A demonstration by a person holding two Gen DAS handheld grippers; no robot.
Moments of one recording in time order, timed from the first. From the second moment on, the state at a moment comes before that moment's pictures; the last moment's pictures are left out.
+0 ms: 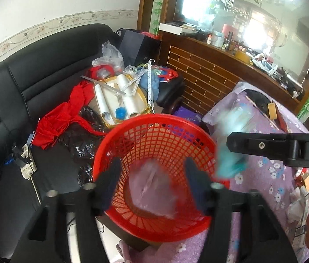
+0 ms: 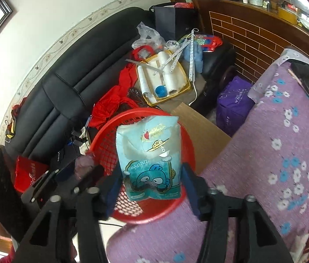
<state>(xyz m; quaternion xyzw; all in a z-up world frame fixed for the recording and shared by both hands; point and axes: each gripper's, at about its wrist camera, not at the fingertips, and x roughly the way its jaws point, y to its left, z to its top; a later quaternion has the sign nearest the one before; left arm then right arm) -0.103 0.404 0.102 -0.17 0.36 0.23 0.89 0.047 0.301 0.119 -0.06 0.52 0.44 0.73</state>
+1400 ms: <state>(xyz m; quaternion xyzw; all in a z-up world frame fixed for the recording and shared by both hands) -0.064 0.131 0.105 -0.09 0.44 0.02 0.89 -0.016 -0.078 0.052 0.05 0.59 0.23 0.78</state>
